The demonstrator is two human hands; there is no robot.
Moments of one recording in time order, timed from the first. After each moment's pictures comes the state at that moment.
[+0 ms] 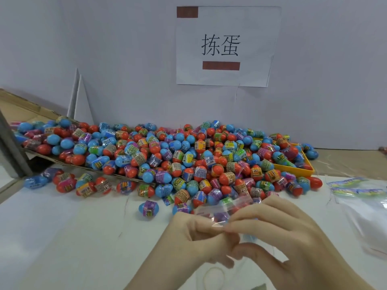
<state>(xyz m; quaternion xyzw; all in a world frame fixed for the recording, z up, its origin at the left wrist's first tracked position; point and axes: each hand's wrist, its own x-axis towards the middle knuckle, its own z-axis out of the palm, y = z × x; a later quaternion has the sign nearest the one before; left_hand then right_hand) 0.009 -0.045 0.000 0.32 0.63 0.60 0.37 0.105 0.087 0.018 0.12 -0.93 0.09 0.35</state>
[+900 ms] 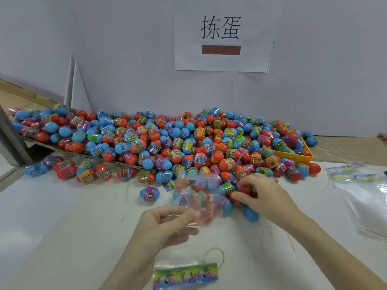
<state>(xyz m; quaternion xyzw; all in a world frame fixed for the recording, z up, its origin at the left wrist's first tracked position) -0.013 -0.072 -0.047 0.09 0.64 0.70 0.31 0.046 0.151 -0.048 -0.21 -0.96 0.18 0.09</state>
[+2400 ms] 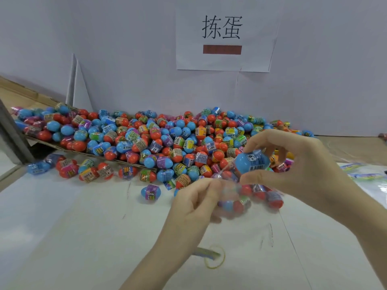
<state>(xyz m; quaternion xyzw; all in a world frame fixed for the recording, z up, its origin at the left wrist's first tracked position) 0.012 -0.037 -0.009 0.30 0.63 0.69 0.19 0.079 0.112 0.059 -0.05 -0.94 0.26 0.20</state>
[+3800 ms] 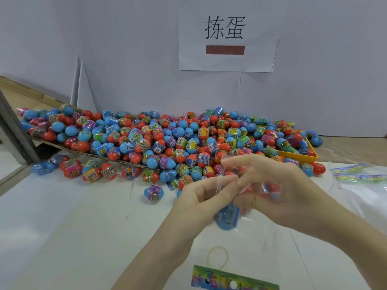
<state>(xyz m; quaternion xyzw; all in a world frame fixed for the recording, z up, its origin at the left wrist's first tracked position) 0.003 -0.037 -0.005 0.27 0.59 0.68 0.33 0.080 0.101 0.038 0.07 -0.92 0.35 0.15</state>
